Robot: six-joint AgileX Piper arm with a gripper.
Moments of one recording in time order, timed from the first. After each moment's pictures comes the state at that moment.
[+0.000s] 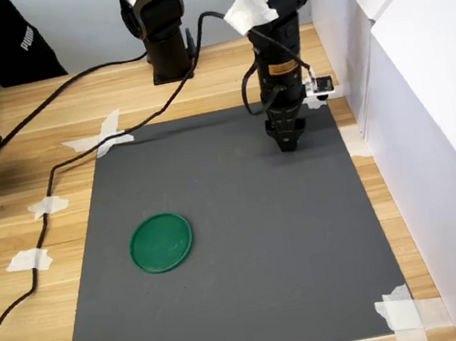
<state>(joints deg) 36.8 99.6 -58.3 2.9 42.0 -49.1</state>
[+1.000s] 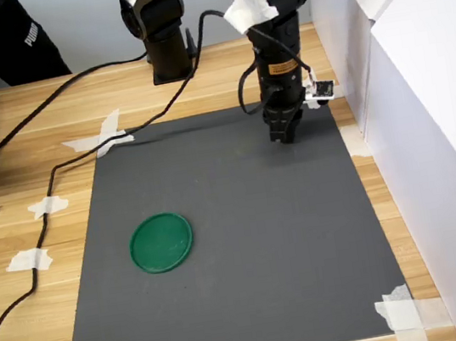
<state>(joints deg) 36.1 97.2 -58.3 1.5 44.7 -38.1</state>
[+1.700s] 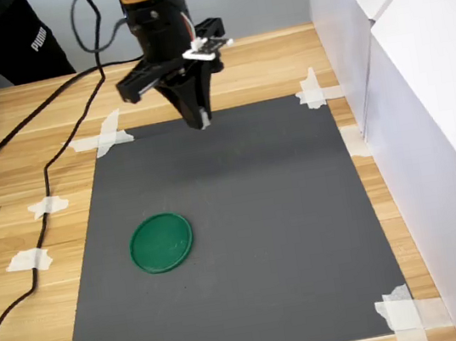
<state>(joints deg) 8.0 84.1 -73.0 2.8 59.8 -40.9</state>
